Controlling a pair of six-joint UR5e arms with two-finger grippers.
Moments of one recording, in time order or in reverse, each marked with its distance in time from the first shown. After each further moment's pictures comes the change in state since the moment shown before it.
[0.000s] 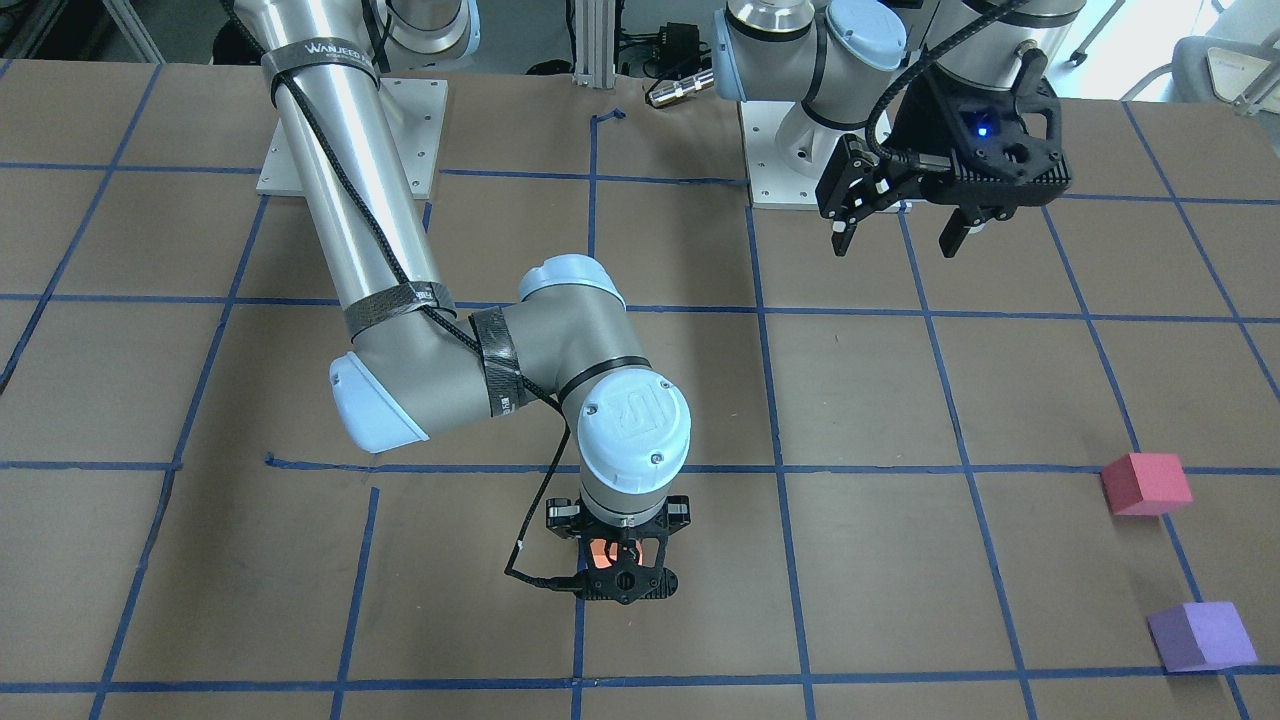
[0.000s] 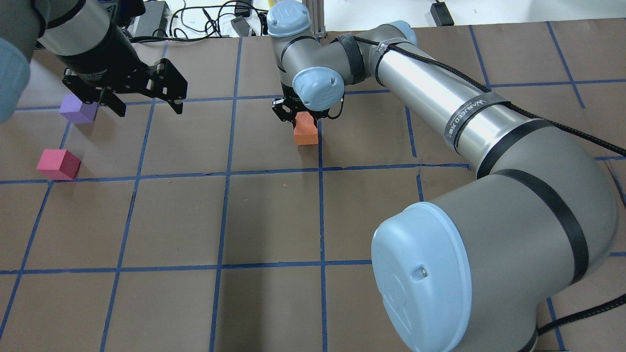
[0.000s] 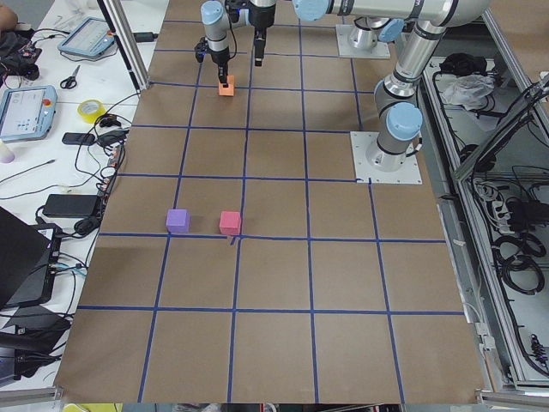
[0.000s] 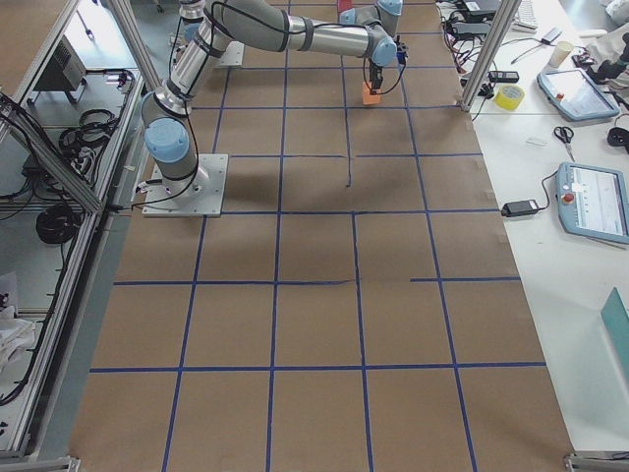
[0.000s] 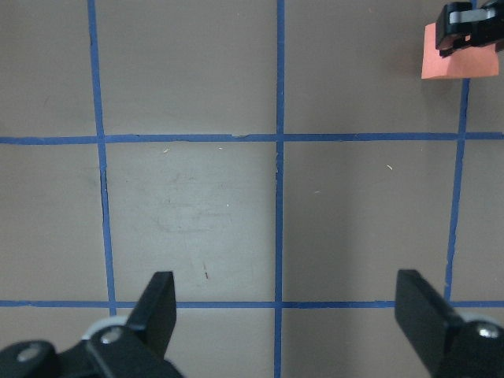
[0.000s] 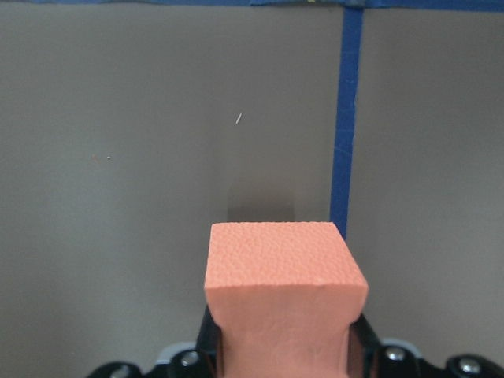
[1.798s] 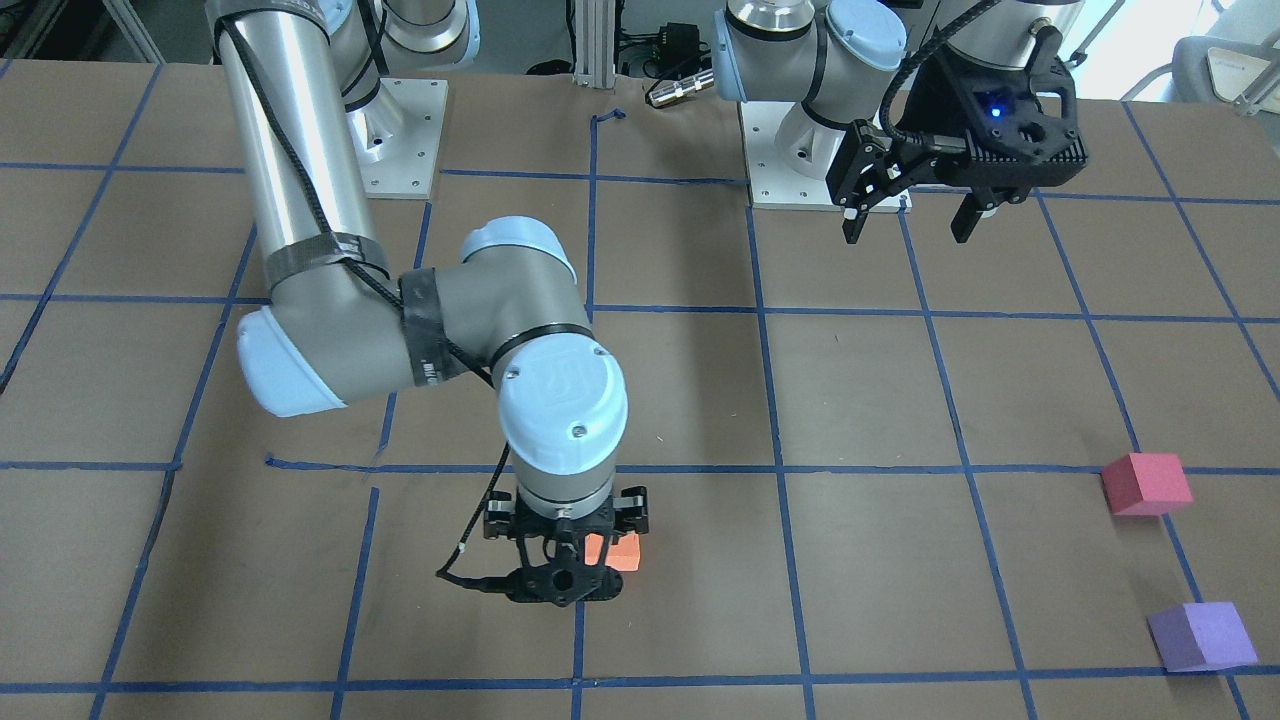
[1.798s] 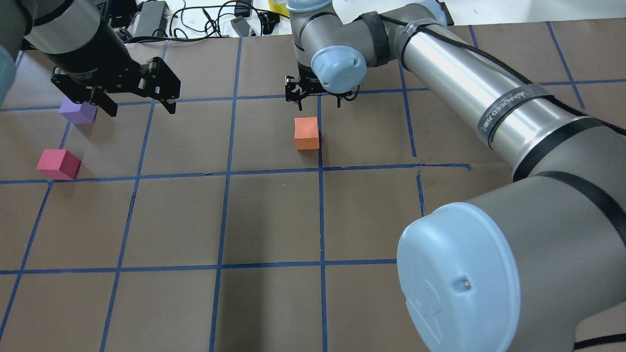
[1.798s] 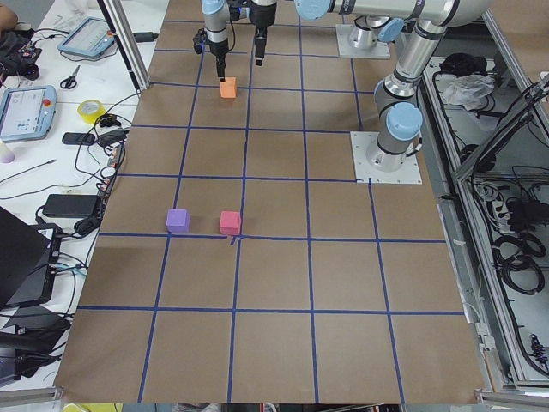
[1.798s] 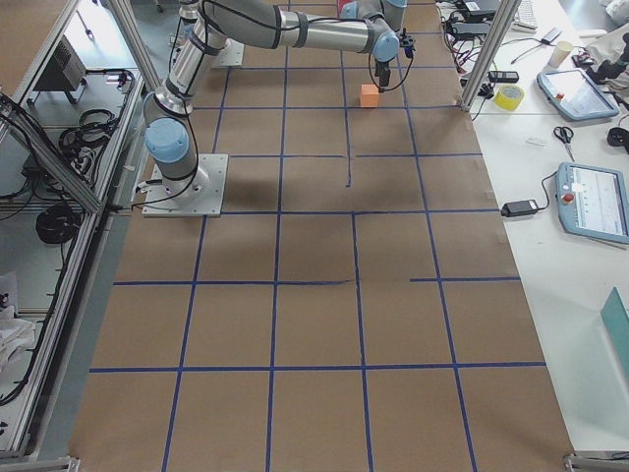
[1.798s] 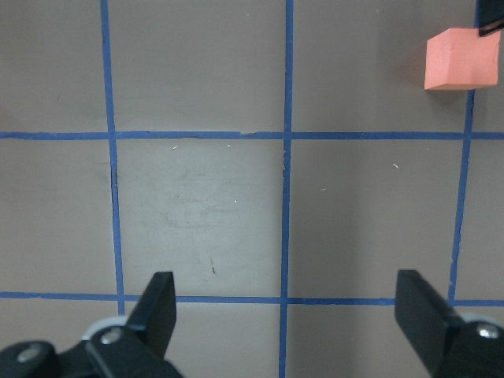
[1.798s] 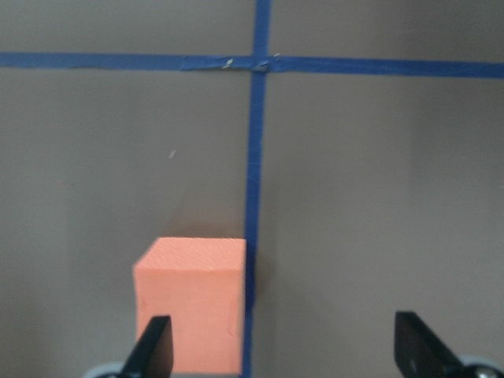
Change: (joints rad) left arm 0.010 0.013 0.007 -0.029 0.017 -0.019; right arm -0.088 -0.108 0.022 0.051 -0.015 -0.090
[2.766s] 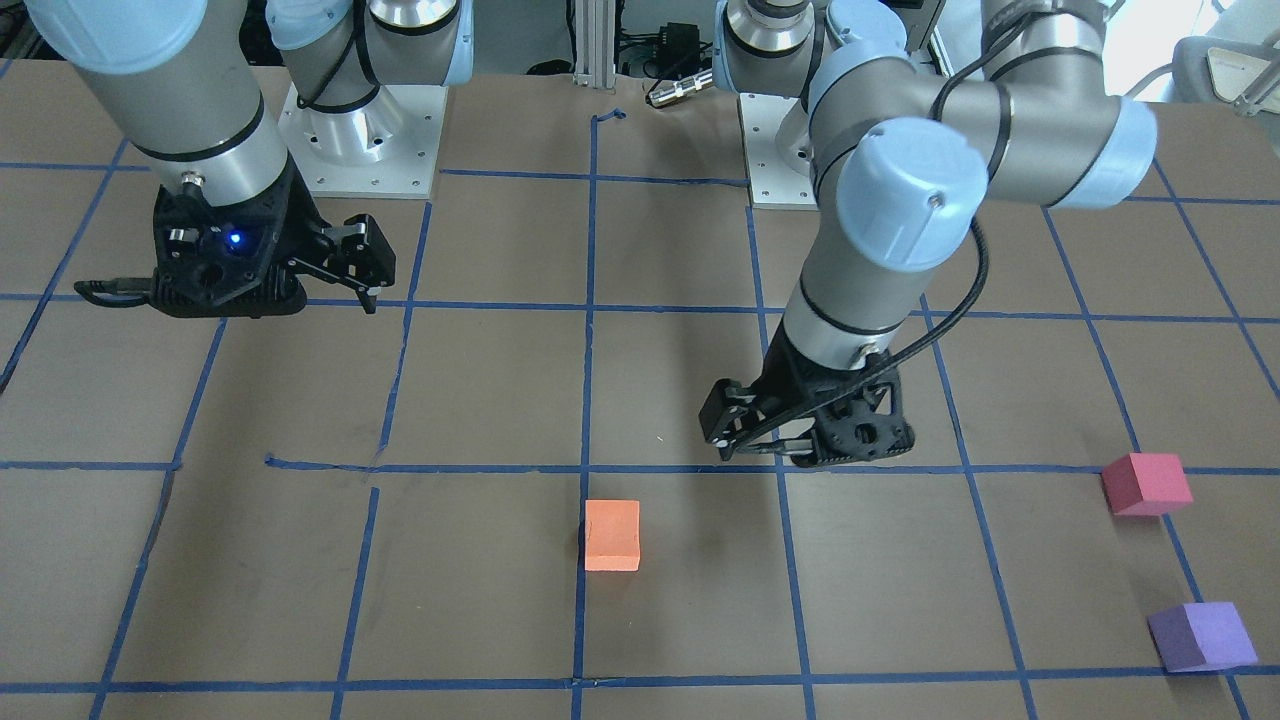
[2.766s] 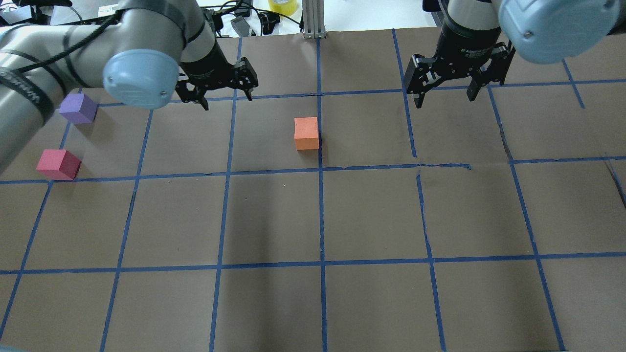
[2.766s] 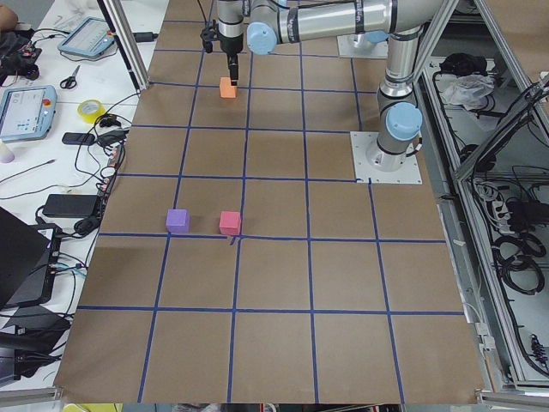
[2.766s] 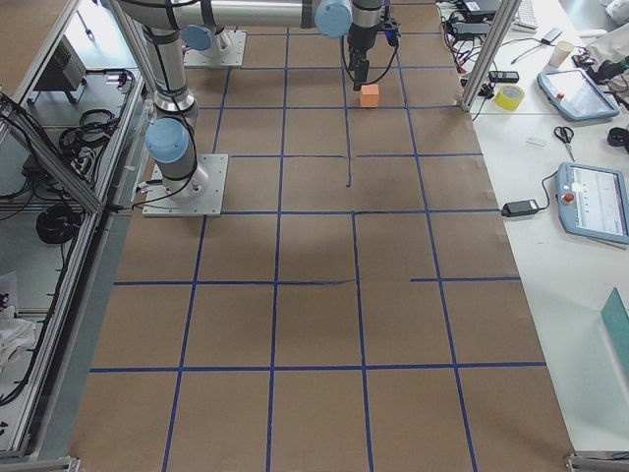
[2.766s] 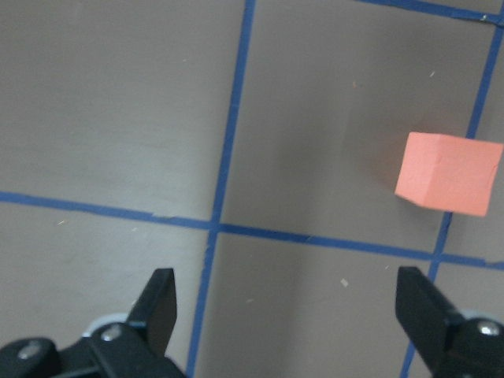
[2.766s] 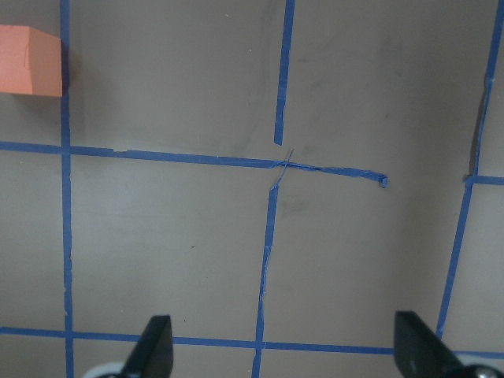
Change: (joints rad) left arm -0.161 -0.405 0.042 0.404 -0.080 -0.308; right arm -0.256 -0.576 0.349 0.250 -0.007 -0.318
